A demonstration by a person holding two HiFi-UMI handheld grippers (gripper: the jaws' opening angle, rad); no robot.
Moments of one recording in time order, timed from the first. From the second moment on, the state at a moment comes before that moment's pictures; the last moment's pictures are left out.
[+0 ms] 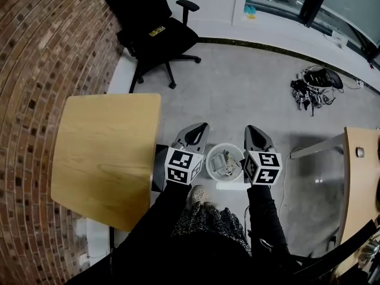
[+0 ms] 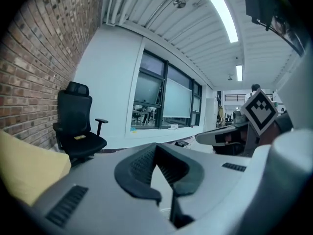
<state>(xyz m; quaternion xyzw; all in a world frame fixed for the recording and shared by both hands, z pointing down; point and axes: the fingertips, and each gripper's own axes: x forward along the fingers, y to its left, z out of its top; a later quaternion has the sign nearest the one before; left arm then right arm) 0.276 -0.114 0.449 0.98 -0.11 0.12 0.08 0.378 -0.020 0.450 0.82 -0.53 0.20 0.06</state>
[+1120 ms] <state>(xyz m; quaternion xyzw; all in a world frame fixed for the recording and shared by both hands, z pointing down) 0.264 -0.138 0.336 0.99 -0.16 0.03 0.02 0.384 -0.015 0.328 0.83 -0.55 0.08 0.01</state>
